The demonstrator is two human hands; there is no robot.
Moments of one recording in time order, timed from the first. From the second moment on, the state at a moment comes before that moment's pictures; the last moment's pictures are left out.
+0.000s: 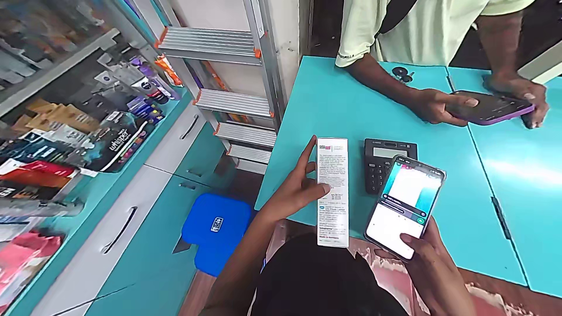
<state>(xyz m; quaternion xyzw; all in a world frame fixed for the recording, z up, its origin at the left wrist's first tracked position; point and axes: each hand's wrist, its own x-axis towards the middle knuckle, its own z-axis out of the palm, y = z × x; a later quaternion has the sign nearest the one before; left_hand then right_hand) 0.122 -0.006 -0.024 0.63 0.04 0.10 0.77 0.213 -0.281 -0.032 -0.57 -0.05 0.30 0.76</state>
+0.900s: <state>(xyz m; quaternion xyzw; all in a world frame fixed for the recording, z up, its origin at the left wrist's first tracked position) 0.098 -0.058 -0.019 0.38 0.16 0.09 0.90 0.208 -0.287 -0.035 -0.47 -0.13 0.40 0.78</state>
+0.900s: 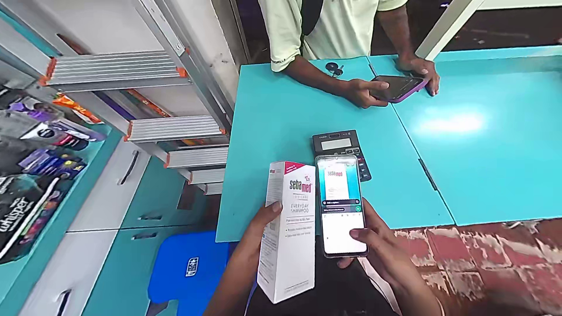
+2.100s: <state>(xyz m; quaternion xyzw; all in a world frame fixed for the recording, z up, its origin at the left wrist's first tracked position) 0.081 -0.058 -0.018 0.40 0.07 0.12 0.91 0.209 -0.286 -0.043 -0.45 -0.15 0.42 0.77</state>
